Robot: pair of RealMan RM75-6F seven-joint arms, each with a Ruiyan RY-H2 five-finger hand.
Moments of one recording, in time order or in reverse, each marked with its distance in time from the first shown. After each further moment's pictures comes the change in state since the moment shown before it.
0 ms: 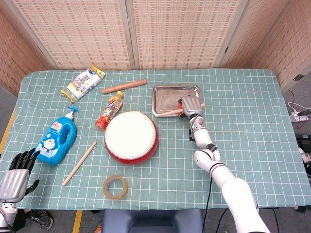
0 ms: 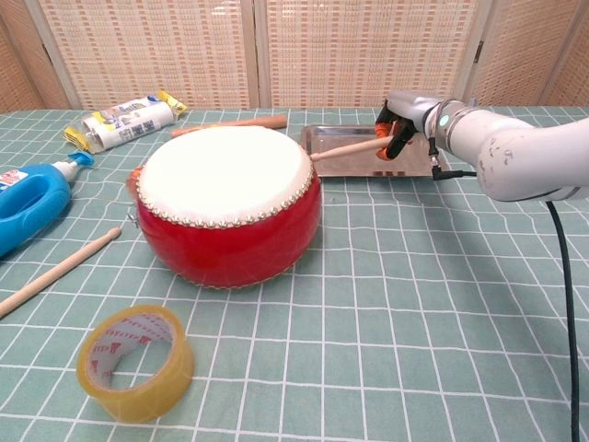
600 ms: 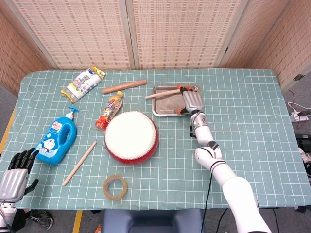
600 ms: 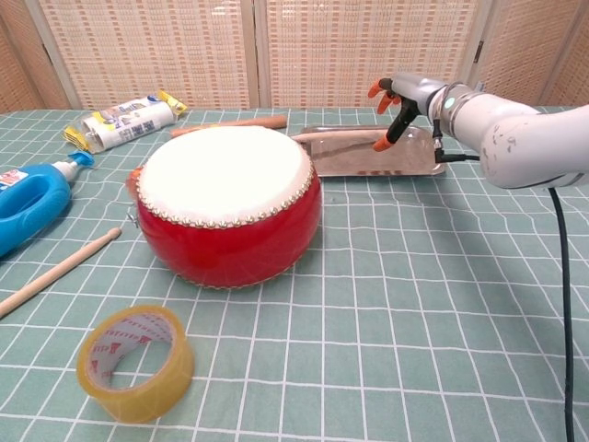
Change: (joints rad) left arm 0.001 0.001 -0.004 0.009 0.008 0.010 -0.010; right arm 0.005 0.027 0.014 -0.005 -0.029 0.038 0.107
